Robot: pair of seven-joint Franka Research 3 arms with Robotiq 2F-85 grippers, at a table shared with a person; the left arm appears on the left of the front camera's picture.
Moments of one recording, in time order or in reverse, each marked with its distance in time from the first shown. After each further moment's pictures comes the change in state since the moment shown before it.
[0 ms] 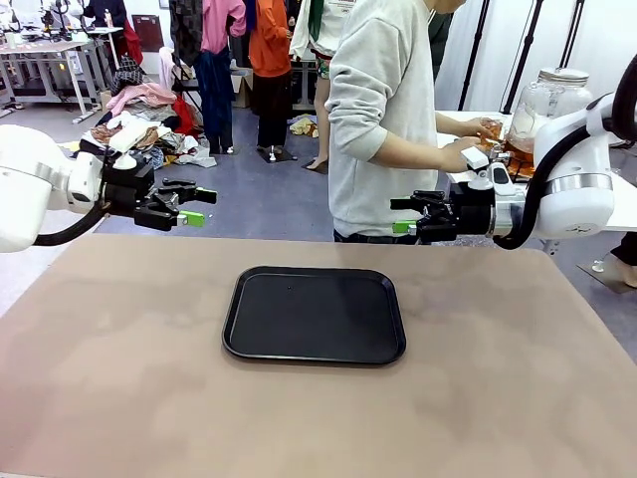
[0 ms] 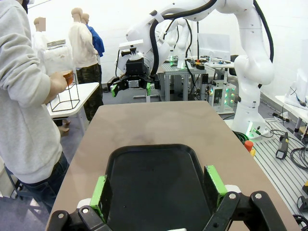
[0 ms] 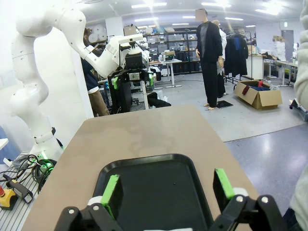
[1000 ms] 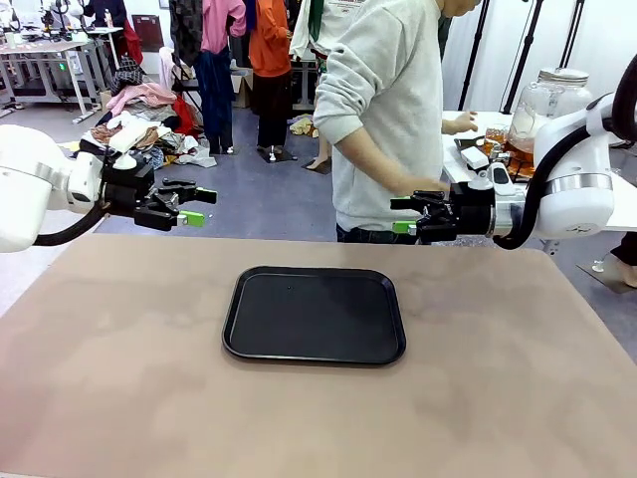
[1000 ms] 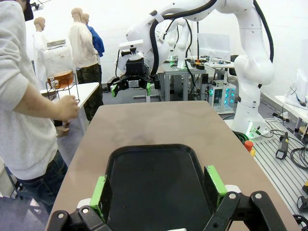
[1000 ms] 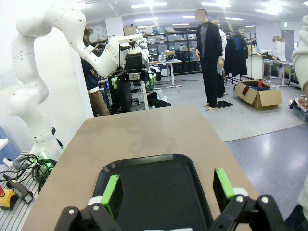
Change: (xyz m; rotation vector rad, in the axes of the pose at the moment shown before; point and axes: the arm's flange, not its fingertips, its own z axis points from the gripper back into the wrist) left arm 0.000 0.000 0.000 0.000 0.000 0.000; right arm 0.000 0.000 0.000 0.000 0.000 0.000
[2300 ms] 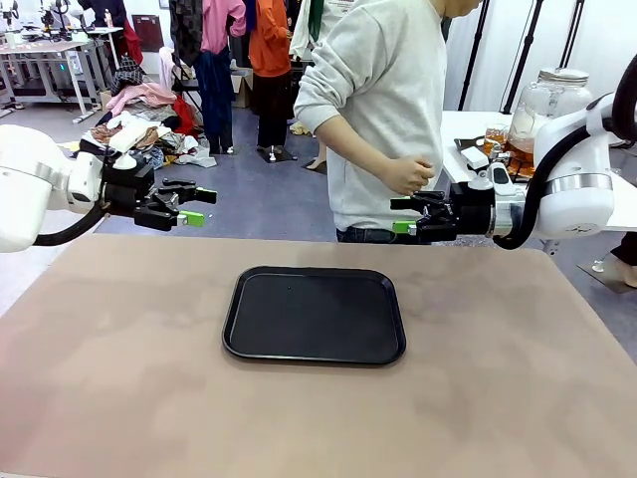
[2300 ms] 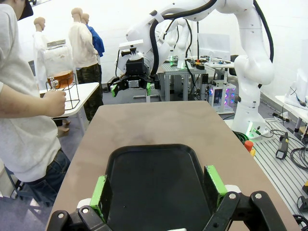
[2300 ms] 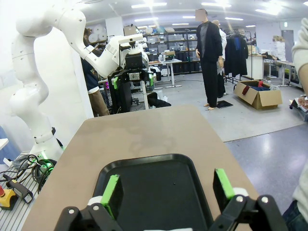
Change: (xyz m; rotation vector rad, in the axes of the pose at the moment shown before) left arm 0.000 0.000 0.000 0.000 0.000 0.000; right arm 0.000 0.000 0.000 0.000 0.000 0.000
